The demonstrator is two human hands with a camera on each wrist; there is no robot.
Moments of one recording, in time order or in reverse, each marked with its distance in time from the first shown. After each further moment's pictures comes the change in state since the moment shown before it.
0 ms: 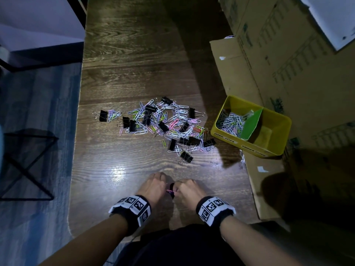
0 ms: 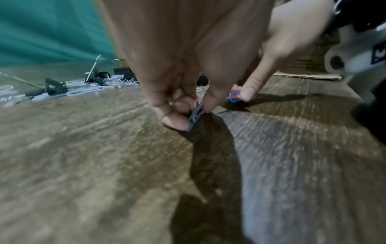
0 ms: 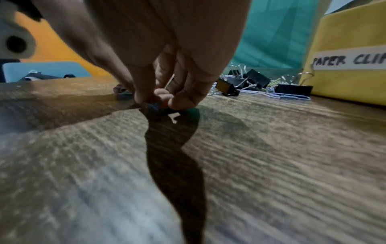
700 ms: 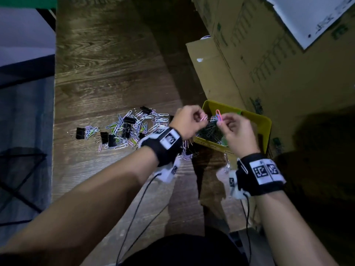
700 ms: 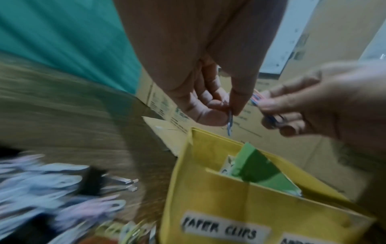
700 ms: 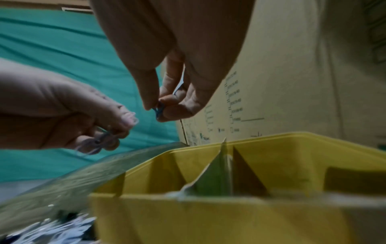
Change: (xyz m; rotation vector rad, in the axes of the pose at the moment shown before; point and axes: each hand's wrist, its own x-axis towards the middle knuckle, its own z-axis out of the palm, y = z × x) left_hand 0.172 0.090 -0.156 -0.820 0.218 0.109; right_hand -0.027 0.099 -0.189 0.548 0.893 0.255
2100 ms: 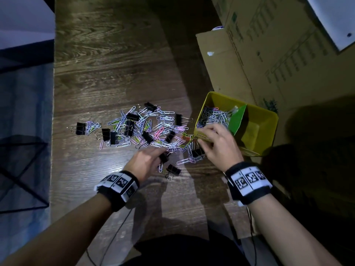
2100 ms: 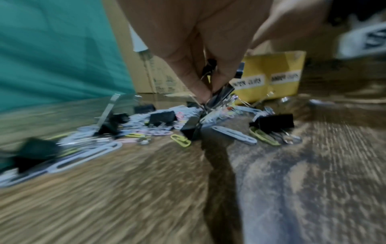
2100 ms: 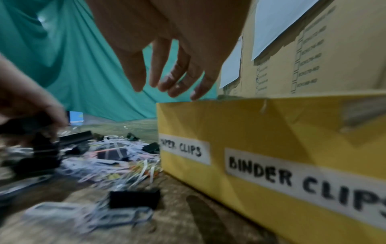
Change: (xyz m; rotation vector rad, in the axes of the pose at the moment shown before) left_hand -0.101 -0.139 -0.036 0.473 -0.033 0.125; right_hand -0.003 0.012 0.057 -0.353 -0.178 -0.475
